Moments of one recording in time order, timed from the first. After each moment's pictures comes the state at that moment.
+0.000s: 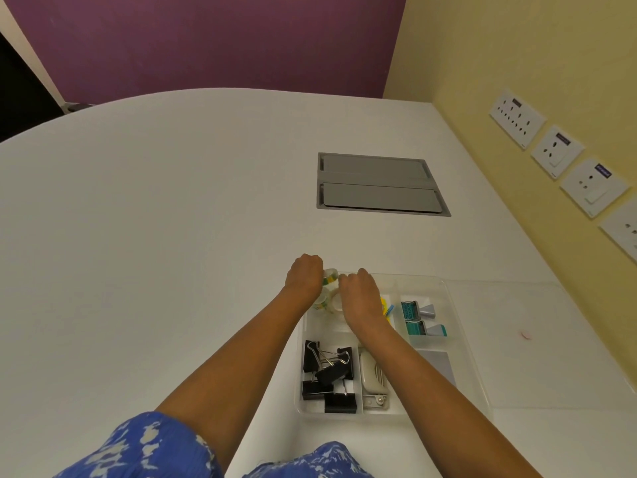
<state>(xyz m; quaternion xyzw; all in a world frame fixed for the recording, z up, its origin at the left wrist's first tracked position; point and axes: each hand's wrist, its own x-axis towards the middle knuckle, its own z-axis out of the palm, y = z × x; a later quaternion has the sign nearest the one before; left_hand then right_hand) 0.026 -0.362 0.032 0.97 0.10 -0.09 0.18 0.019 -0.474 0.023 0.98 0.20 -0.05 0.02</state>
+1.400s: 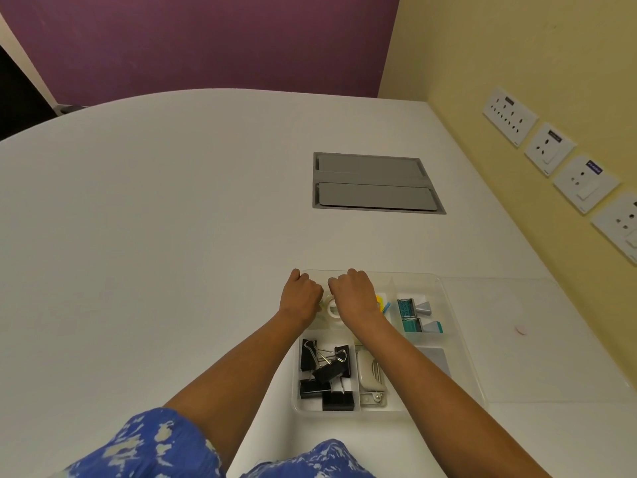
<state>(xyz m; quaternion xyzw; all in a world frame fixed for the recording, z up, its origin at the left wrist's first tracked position) 0.003 -0.362 -0.012 1.00 -0.05 -0.05 -0.05 0.017 -0.475 0.031 0.96 0.26 -0.06 0.11</state>
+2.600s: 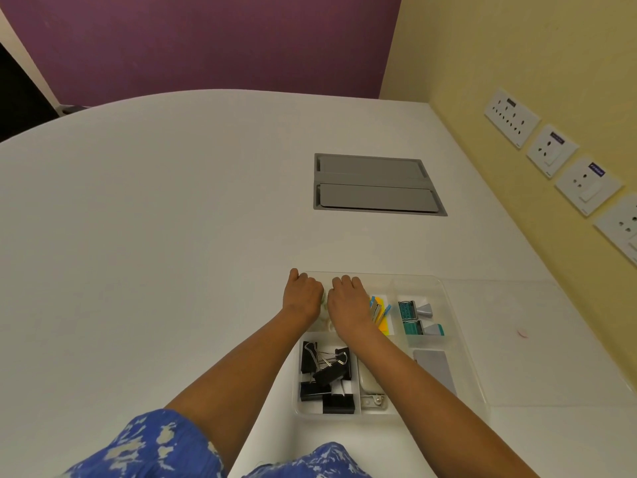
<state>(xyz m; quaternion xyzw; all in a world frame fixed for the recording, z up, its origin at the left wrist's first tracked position) 0.009 -0.366 -0.007 1.00 -0.01 -0.07 -0.06 0.009 -0.470 0.010 0.95 0.26 -0.05 0.15</state>
